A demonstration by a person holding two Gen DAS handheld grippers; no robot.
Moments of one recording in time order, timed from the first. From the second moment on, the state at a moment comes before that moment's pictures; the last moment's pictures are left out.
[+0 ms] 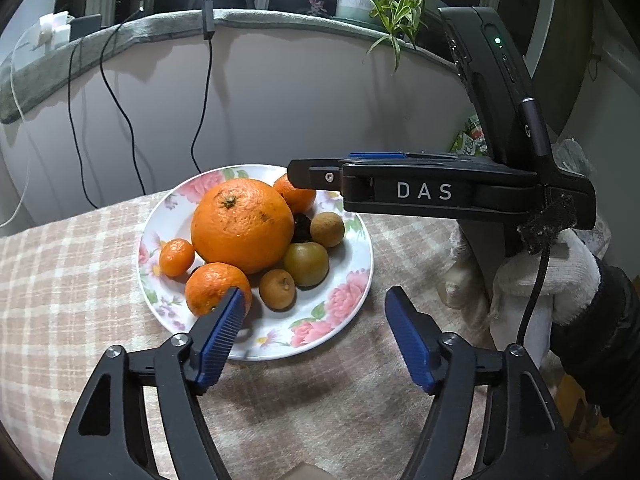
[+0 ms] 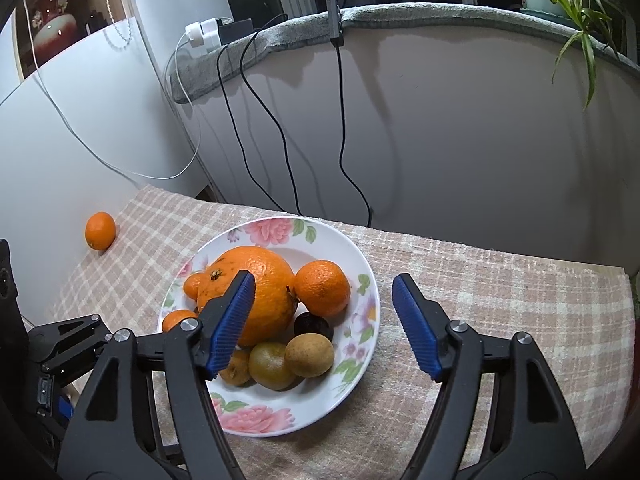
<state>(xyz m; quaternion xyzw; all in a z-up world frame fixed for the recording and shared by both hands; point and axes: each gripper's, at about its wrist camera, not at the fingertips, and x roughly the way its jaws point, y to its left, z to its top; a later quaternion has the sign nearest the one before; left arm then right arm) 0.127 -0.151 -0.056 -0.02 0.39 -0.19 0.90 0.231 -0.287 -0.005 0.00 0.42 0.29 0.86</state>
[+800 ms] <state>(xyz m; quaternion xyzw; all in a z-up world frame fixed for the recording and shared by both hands) 0.109 -0.124 -0.040 -0.03 0.38 -0.15 0.91 0.216 -0.290 0.010 0.02 0.41 0.29 0.87</state>
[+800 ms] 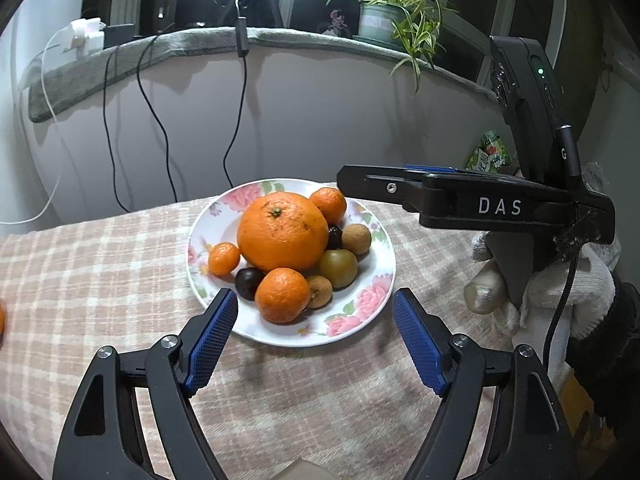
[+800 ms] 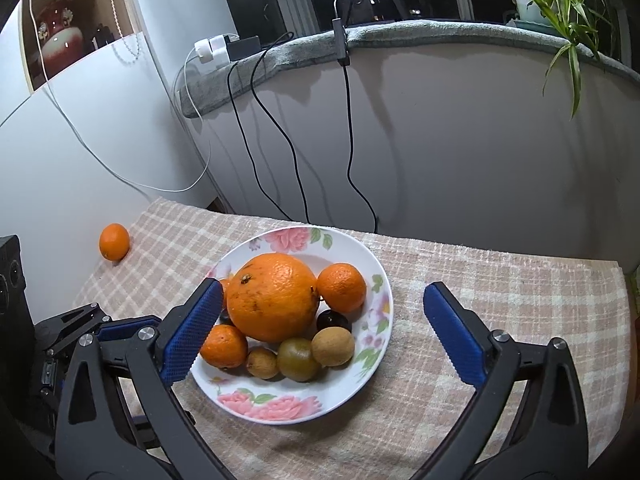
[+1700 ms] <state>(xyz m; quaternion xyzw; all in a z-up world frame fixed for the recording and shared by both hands) 0.082 -0.082 -0.027 -0.05 0.35 -0.12 0.93 0.187 -0.255 0.033 -0.03 0.40 0.30 0.87</state>
